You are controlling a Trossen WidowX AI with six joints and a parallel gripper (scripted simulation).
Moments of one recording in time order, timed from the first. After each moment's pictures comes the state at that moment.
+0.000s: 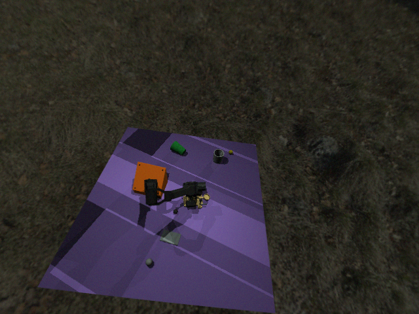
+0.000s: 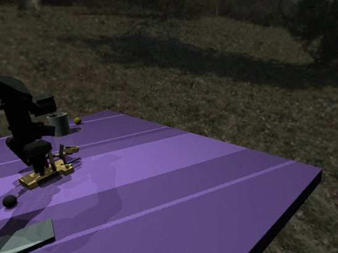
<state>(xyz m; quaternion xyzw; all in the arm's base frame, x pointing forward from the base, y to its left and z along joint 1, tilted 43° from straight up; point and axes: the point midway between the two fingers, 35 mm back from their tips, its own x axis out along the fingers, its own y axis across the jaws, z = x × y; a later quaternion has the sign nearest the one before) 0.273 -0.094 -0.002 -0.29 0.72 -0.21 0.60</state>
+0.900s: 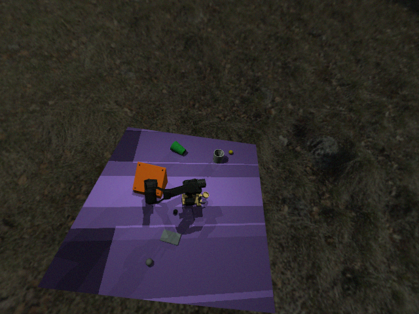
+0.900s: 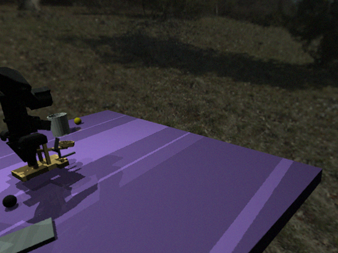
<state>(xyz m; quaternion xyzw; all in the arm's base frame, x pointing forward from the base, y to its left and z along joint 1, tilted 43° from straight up) 0.268 -0.076 0.016 -0.29 0.73 -0.21 0.58</state>
